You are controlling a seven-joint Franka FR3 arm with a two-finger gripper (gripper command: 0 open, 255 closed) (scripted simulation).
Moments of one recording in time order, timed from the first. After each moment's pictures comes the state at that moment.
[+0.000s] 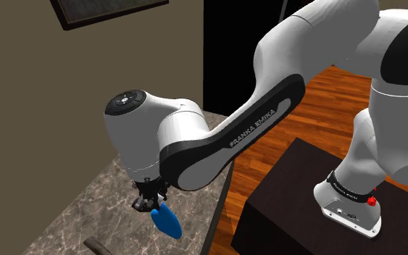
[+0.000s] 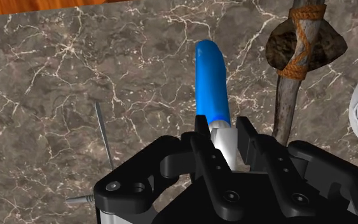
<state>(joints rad) 0.59 0.44 0.37 -1.71 -0.17 2.12 0.77</state>
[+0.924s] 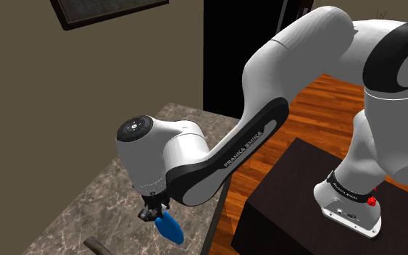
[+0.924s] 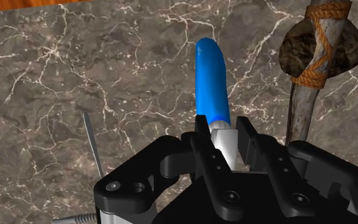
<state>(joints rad) 0.61 0.51 0.35 -1.76 -0.20 2.23 0.79</state>
